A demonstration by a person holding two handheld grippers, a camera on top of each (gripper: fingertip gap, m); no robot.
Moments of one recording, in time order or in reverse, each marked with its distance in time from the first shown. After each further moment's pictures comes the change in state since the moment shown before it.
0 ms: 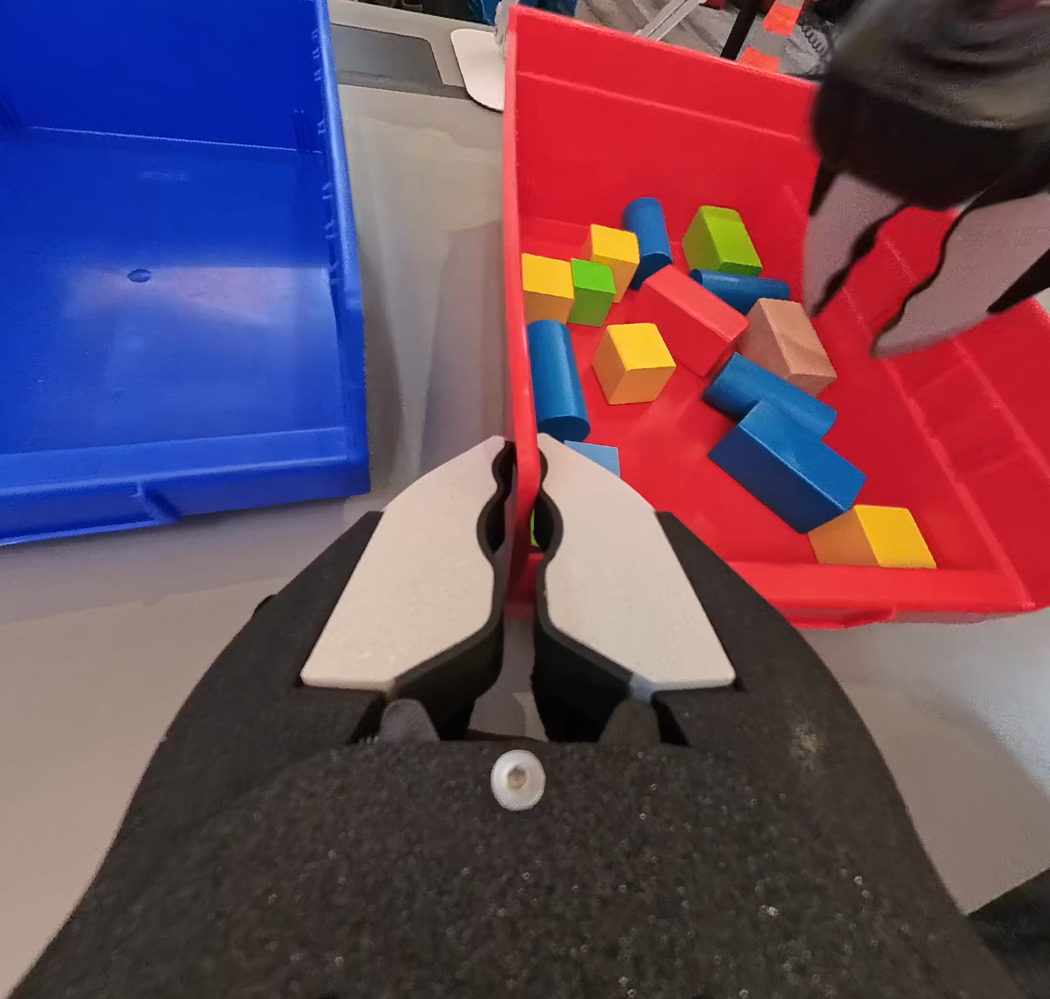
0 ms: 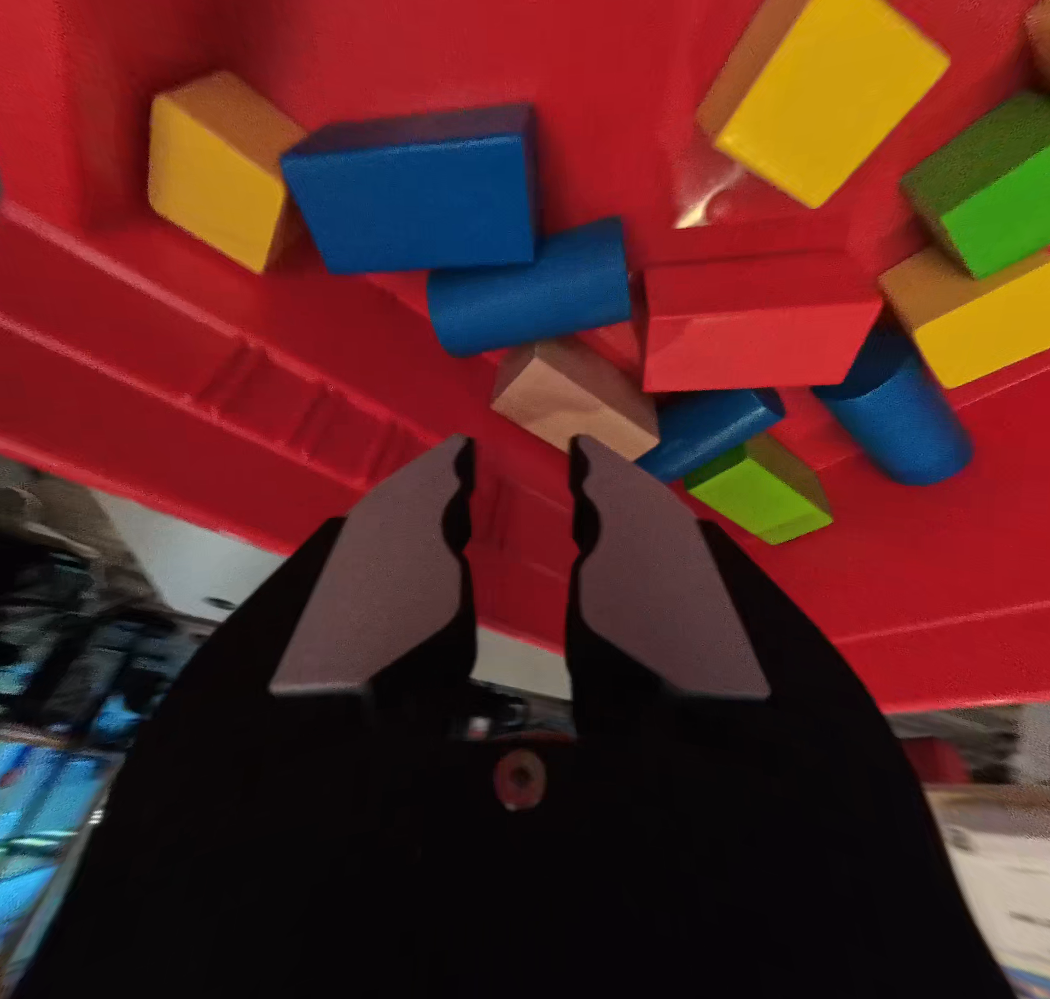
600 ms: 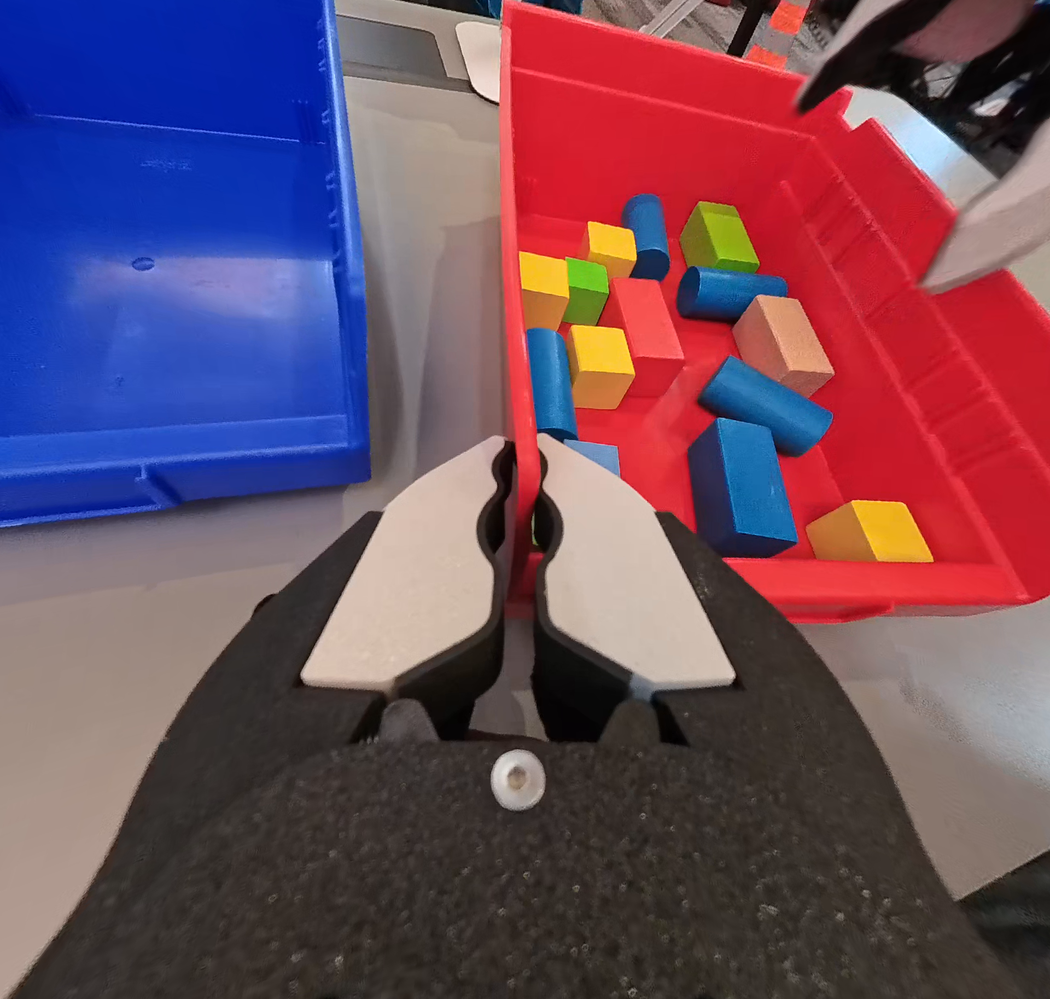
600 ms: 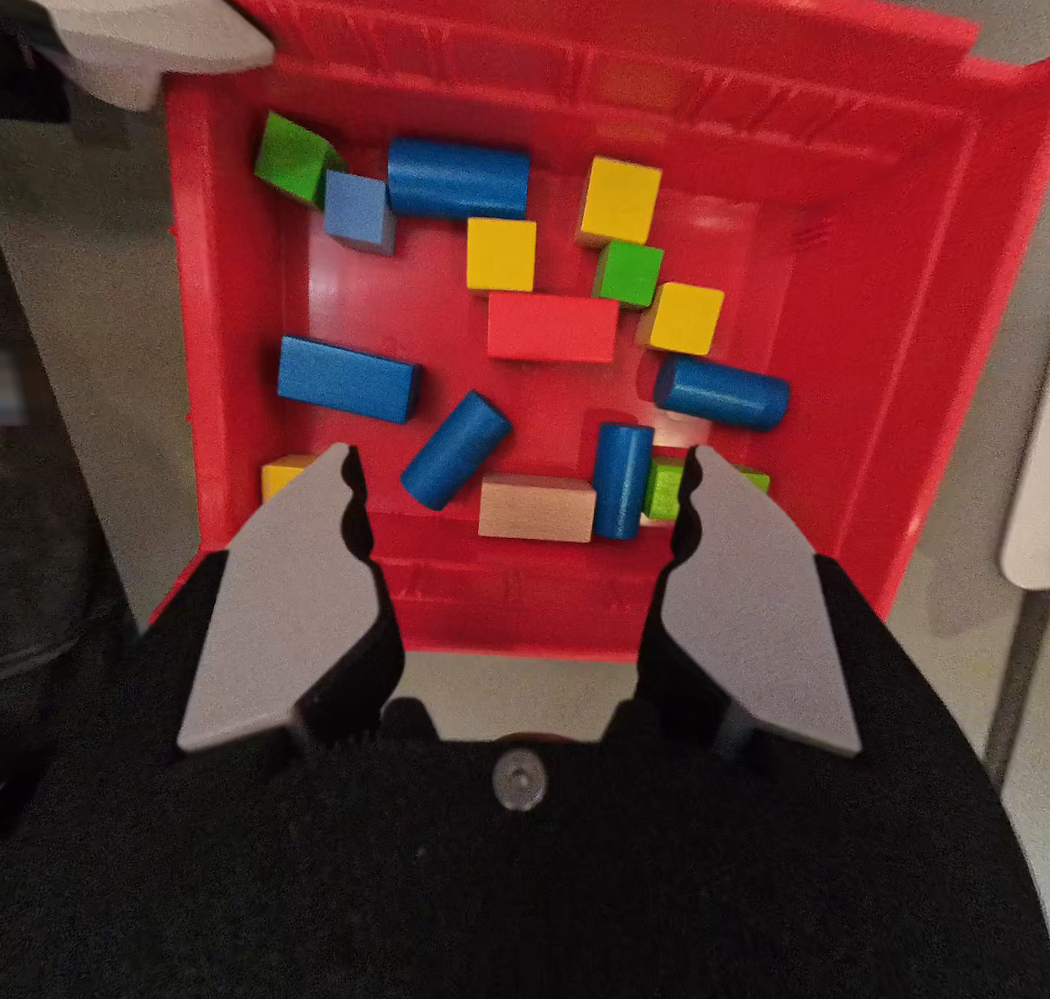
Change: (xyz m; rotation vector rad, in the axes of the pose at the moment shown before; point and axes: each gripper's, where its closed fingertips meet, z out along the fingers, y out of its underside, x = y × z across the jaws) left arm 0.000 0.002 -0.004 -0.007 -0.005 -0.006; right arm 0.025 -0.024 -0.067 0.641 0.163 0.509
